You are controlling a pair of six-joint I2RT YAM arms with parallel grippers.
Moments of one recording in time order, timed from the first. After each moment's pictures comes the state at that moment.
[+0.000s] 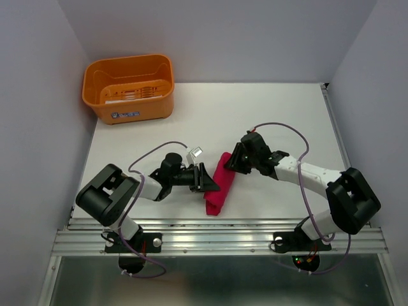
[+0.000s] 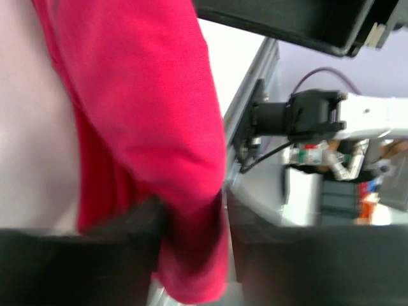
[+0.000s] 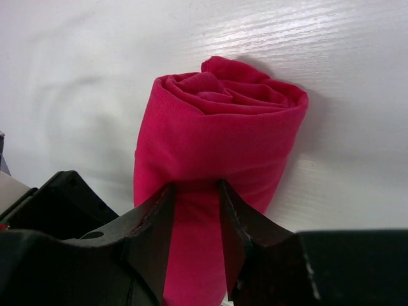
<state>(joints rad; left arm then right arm) -0.63 1.56 0.40 0.73 0.76 -0.95 0.64 1.45 0.82 -0.16 -0.06 0.93</state>
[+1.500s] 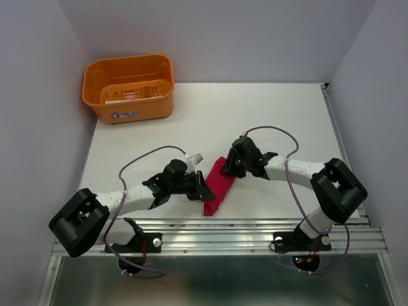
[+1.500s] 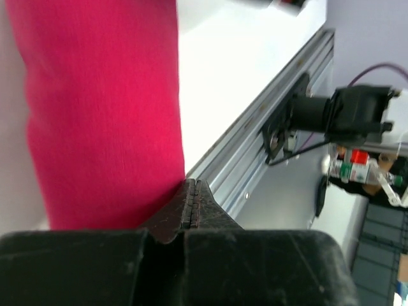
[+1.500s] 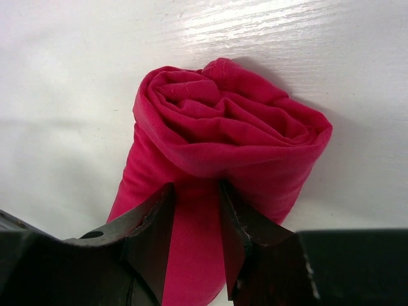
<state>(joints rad) -0.77 1.23 0.41 0.26 0.46 -0.89 0.70 1.58 0.83 -0.12 0.01 0.93</state>
